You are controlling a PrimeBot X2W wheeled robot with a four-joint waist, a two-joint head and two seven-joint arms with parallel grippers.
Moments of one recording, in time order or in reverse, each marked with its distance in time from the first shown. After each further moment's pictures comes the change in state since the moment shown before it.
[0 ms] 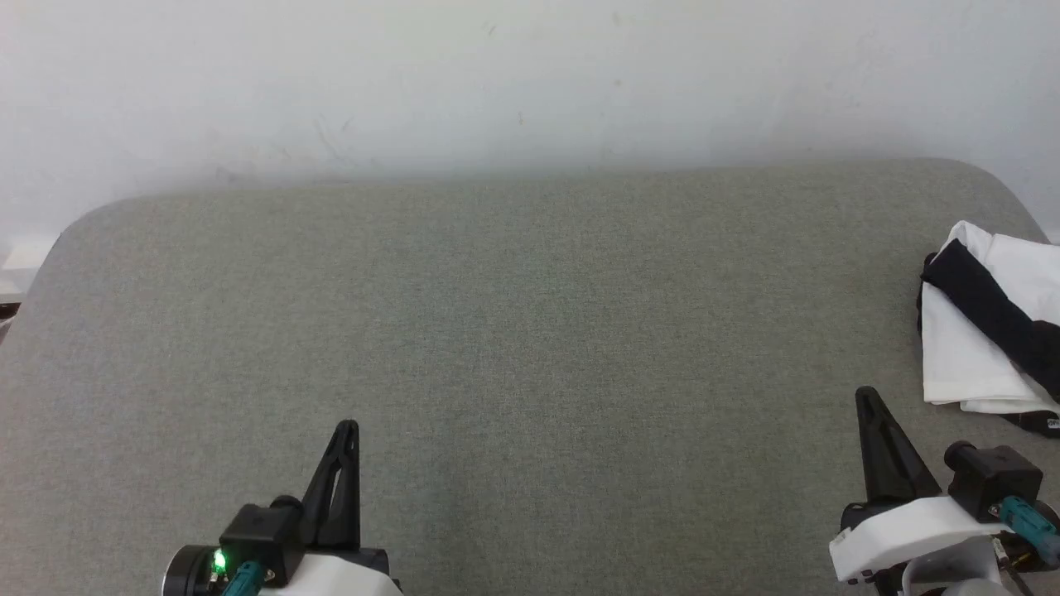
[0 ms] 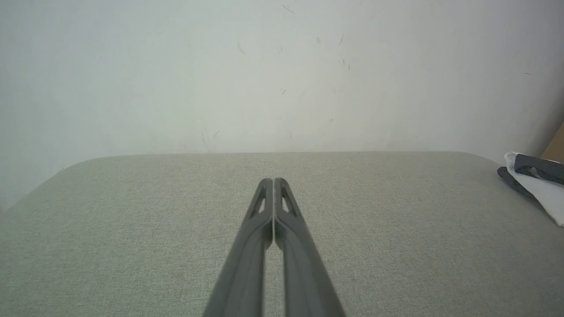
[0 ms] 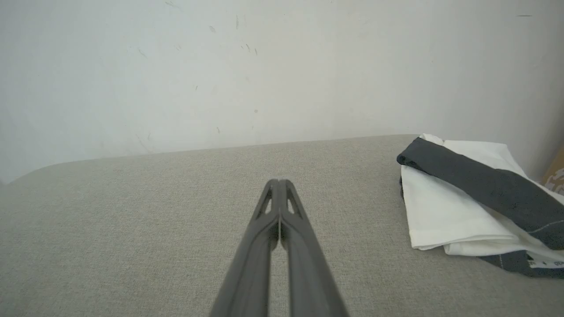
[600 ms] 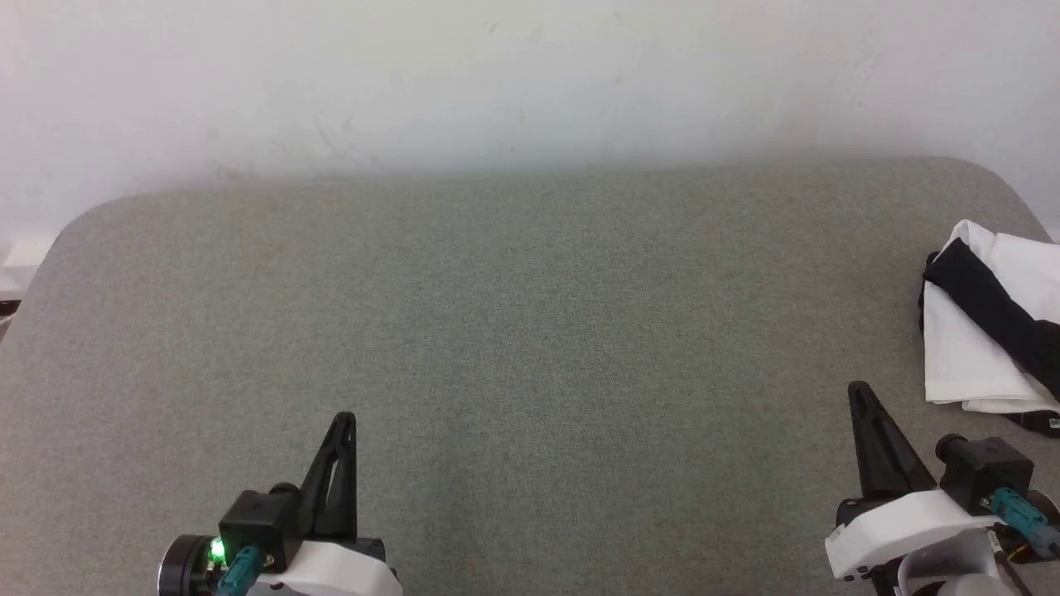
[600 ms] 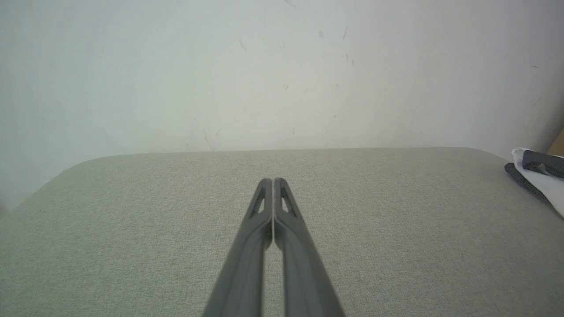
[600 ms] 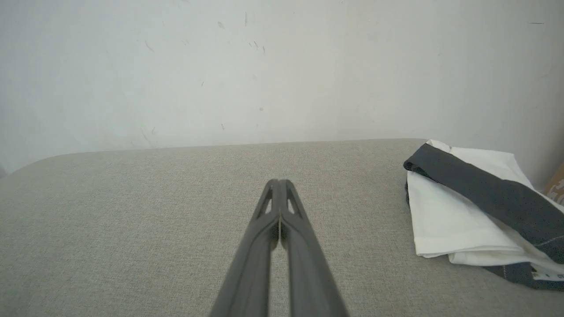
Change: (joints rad) left arm -0.020 0.000 0.011 0.000 0.012 0.001 0.039; right arm 0.000 0.000 0.014 -0.035 -0.028 0.000 0.036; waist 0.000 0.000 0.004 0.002
